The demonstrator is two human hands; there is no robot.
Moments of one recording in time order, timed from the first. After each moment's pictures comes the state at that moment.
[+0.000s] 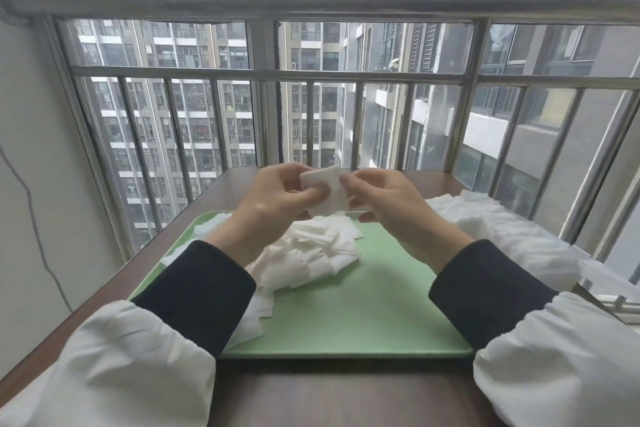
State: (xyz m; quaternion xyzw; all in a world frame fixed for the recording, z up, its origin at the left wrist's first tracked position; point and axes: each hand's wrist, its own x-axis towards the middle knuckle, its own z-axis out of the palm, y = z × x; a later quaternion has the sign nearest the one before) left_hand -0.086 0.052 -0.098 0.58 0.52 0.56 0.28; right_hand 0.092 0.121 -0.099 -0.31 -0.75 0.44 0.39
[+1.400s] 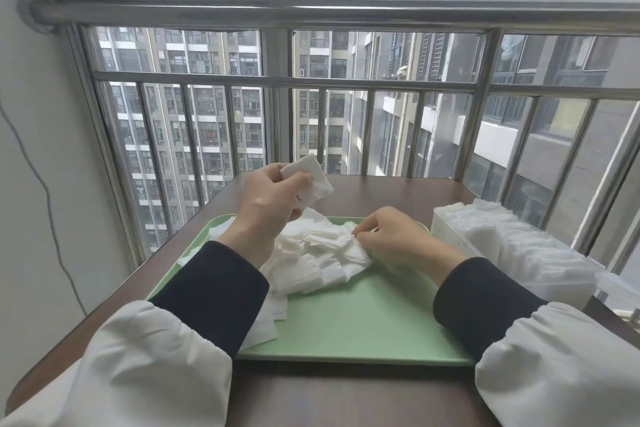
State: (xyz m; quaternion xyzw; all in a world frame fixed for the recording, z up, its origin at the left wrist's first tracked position) left_hand -0.096 0.058 -0.097 0.41 0.56 0.67 0.27; right_hand 0.081 0.148 -0.132 -0.48 -0.82 0.24 0.20
